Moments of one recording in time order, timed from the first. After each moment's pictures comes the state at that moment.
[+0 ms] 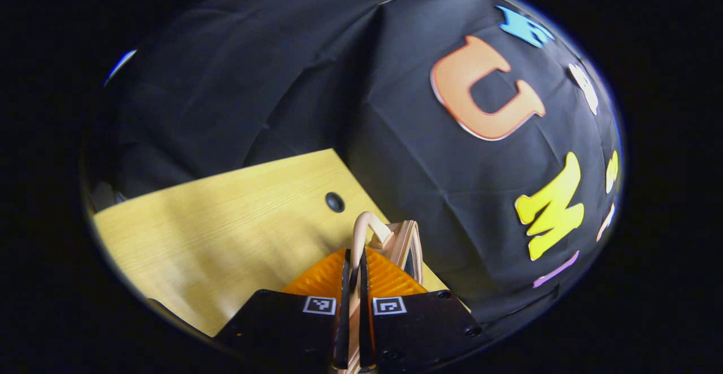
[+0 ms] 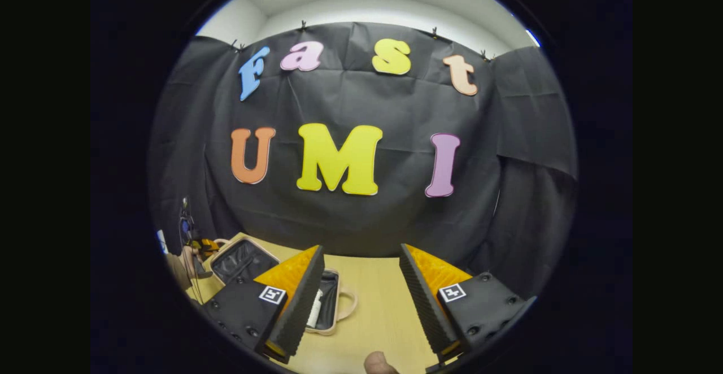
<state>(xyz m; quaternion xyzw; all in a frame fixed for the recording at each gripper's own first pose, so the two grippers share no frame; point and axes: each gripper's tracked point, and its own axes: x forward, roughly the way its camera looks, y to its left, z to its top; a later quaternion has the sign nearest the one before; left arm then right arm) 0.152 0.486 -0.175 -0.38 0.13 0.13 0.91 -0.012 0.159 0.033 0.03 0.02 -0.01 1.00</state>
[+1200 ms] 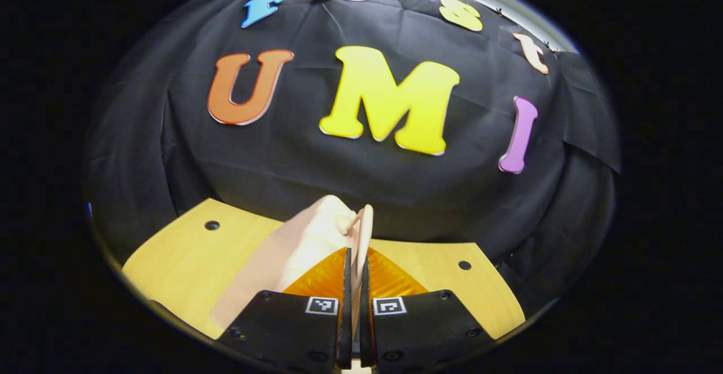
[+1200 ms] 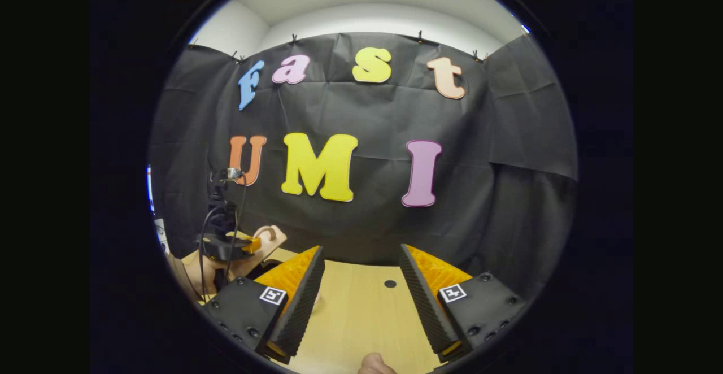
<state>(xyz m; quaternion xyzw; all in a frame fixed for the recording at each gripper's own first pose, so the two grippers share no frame) 0.164 0.092 -0.100 -0.09 0.13 0.00 0.99 -0.024 0.013 0.033 0.02 0.01 0.01 1.00</state>
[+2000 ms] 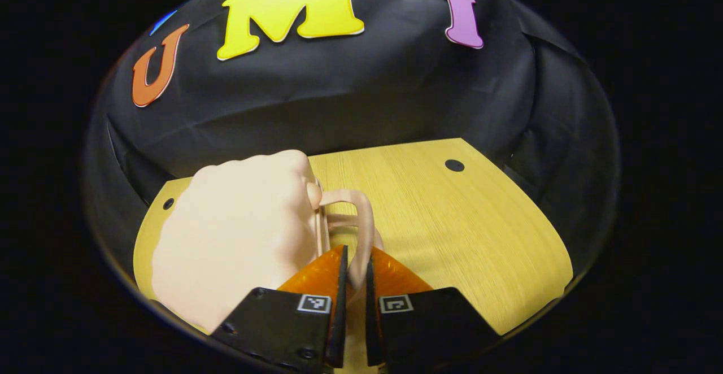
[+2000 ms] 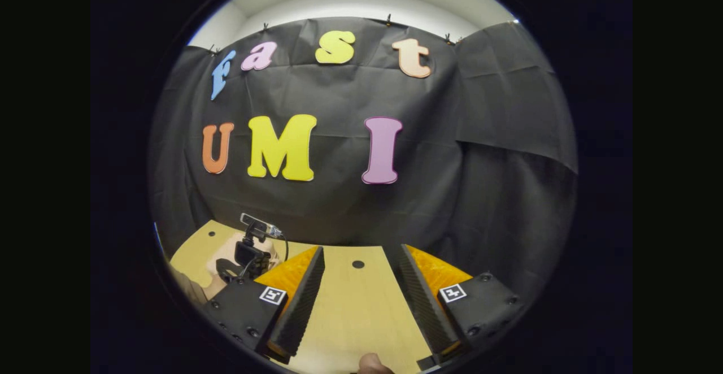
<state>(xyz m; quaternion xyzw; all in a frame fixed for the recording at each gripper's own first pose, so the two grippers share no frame) 0.168 -0.014 -0.245 0.04 0.30 -0.07 0.95 -0.038 -0.059 -0.004 0.04 0.06 -0.07 0.99</state>
